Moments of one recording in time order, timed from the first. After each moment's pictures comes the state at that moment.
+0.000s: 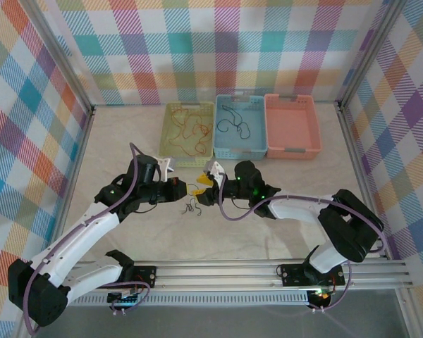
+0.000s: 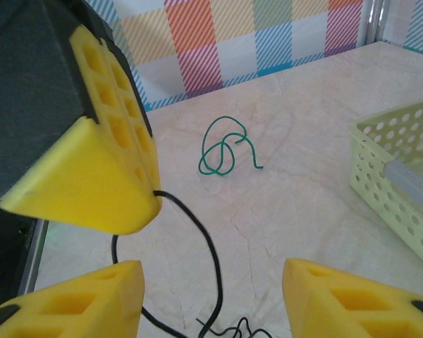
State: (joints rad) left arm -0.54 0.99 0.83 -0.56 0.38 -0.60; right arm 0.83 1.53 0.72 0.54 -0.50 0.02
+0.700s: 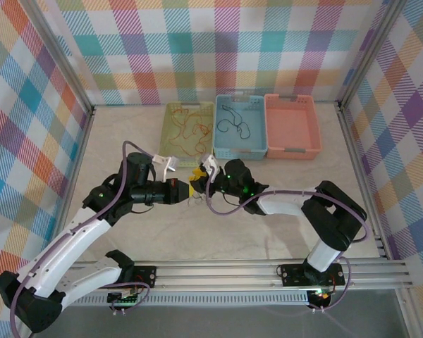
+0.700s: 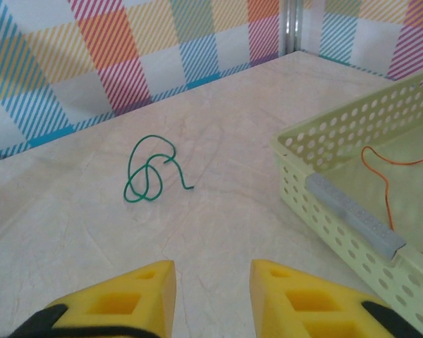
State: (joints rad) left arm -0.59 0.92 0.95 -0.65 0.53 -0.60; right arm 0.85 1.67 0.81 0.62 -0.26 0.06
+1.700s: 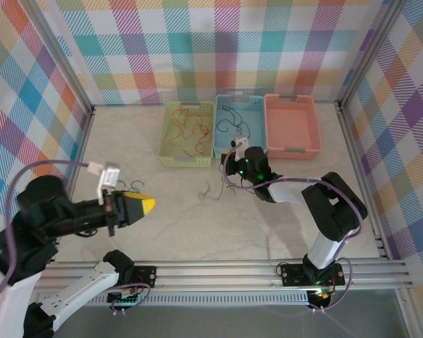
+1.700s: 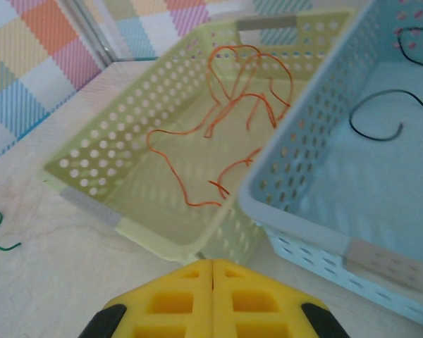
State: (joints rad) left arm -0.59 0.64 1.42 -1.02 0.61 -0.55; right arm 0.61 1.71 0.79 0.61 -0.09 0.31
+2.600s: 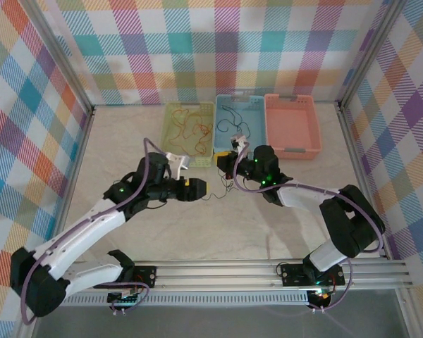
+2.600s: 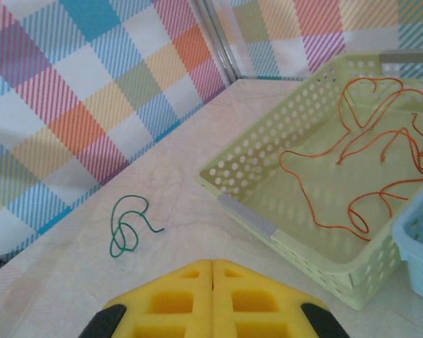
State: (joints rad) left arm -0.66 1.08 0.87 -0.39 0.38 -0.54; right arm 0.60 1.54 0.75 0.63 -0.42 0.35
